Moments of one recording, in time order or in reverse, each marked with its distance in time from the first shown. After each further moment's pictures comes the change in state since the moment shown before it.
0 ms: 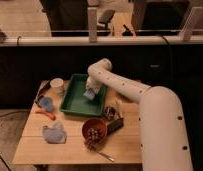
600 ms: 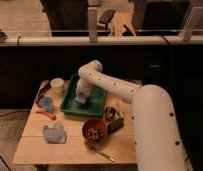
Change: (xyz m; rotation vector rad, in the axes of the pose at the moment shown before) arm -0.063 -0.041 0.010 0.023 -0.116 -0.217
